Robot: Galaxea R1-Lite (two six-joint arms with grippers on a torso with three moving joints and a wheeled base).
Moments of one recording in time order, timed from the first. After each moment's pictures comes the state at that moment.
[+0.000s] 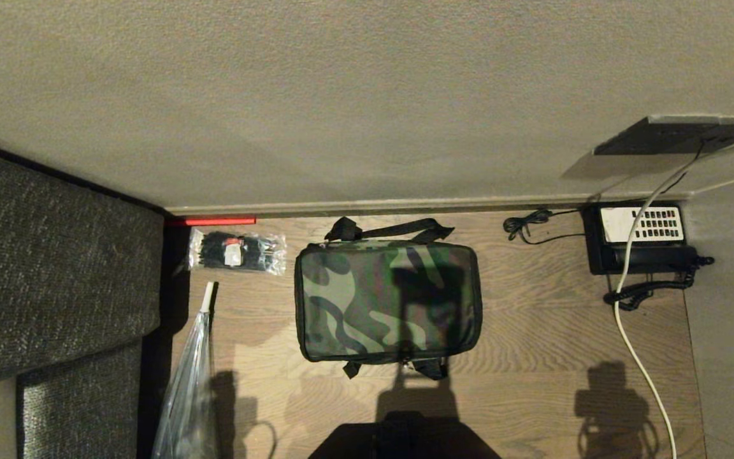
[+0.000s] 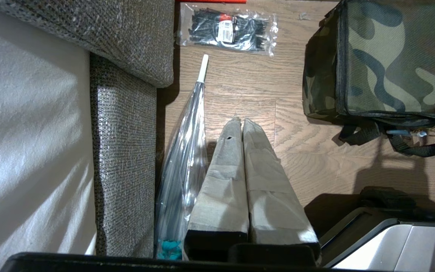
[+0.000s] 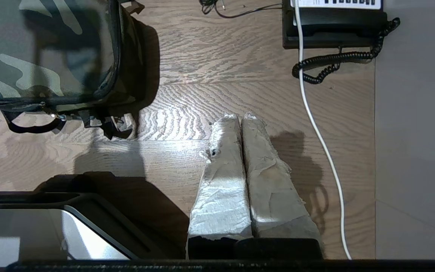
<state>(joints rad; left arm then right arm) 0.01 0.00 0.00 0.01 0.01 -0.01 0.00 0.00 0.00 0.00 0.01 -0.01</state>
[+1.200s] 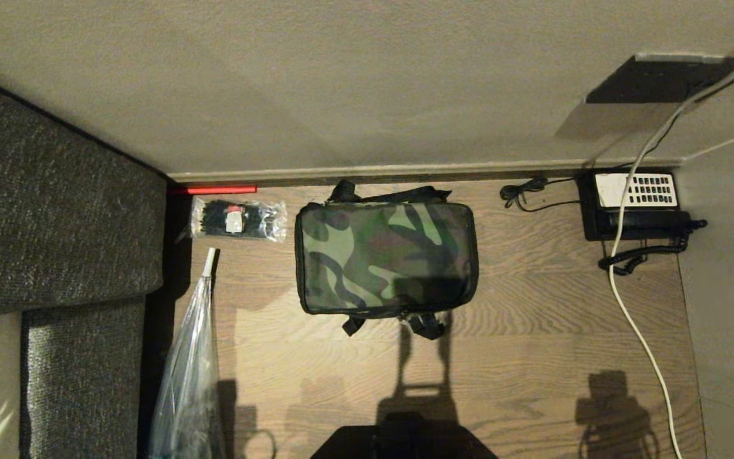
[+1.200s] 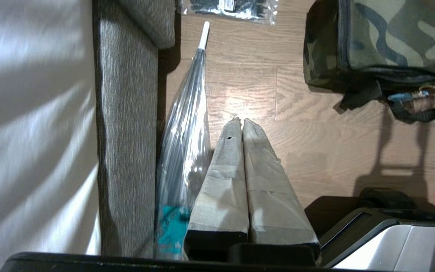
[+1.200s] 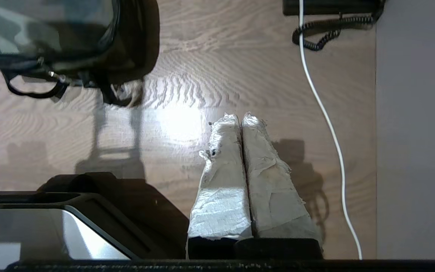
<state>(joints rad) 0.01 0.00 0.00 0.01 0.01 -0.01 0.00 0.00 0.00 0.00 0.01 -0.01</state>
